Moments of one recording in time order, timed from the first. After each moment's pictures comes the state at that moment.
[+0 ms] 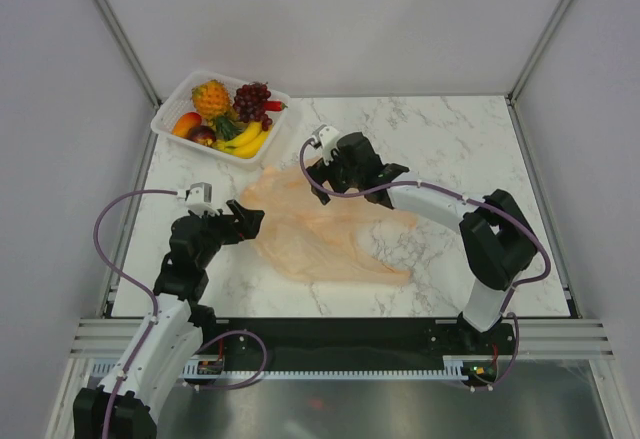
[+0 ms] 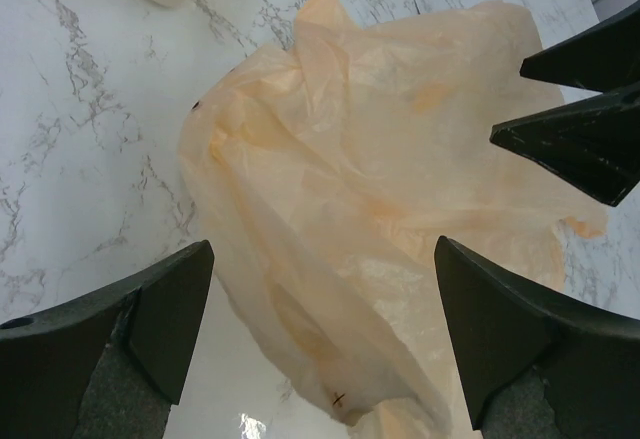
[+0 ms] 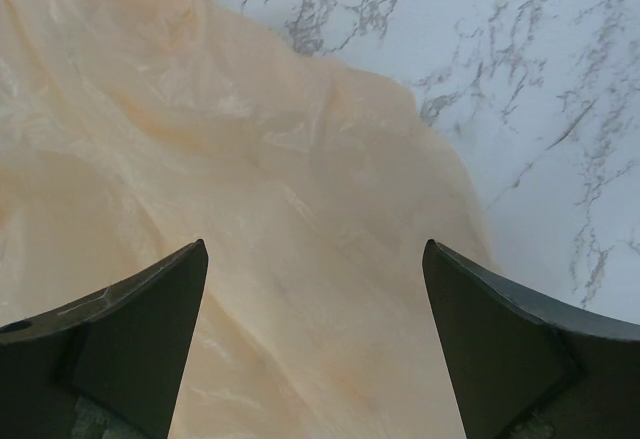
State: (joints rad) left arm -0.16 0.60 0.25 0.08 0.17 -0.47; right arm 0.71 1.78 1.24 -0.07 -0.07 -0.07
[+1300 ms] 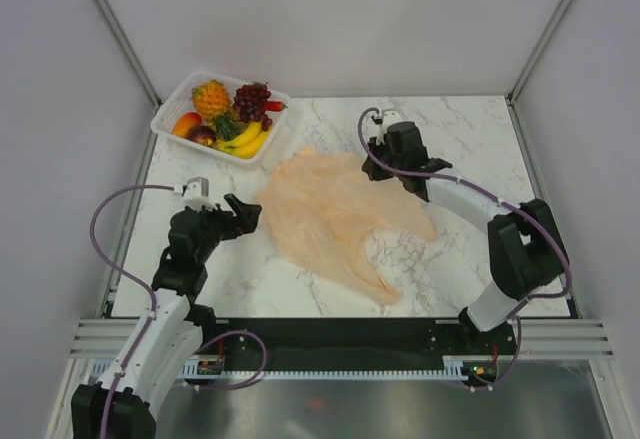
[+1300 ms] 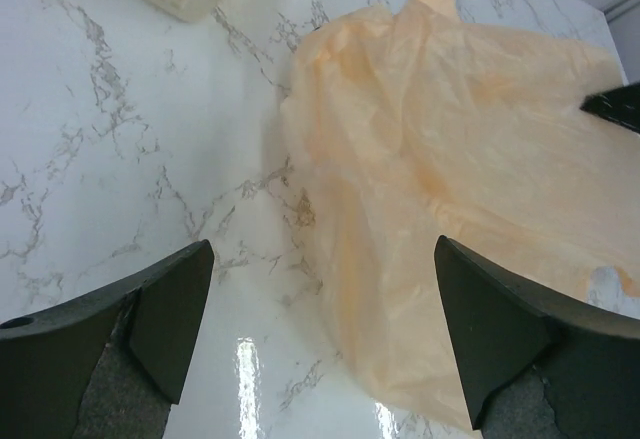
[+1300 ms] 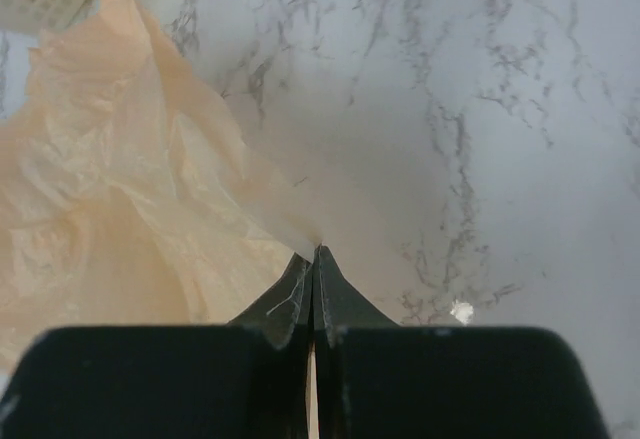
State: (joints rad) left arm -0.16 0.64 0.29 0.05 0.13 -0.48; right arm 0.45 1.68 1.14 -0.06 -0.14 0.22
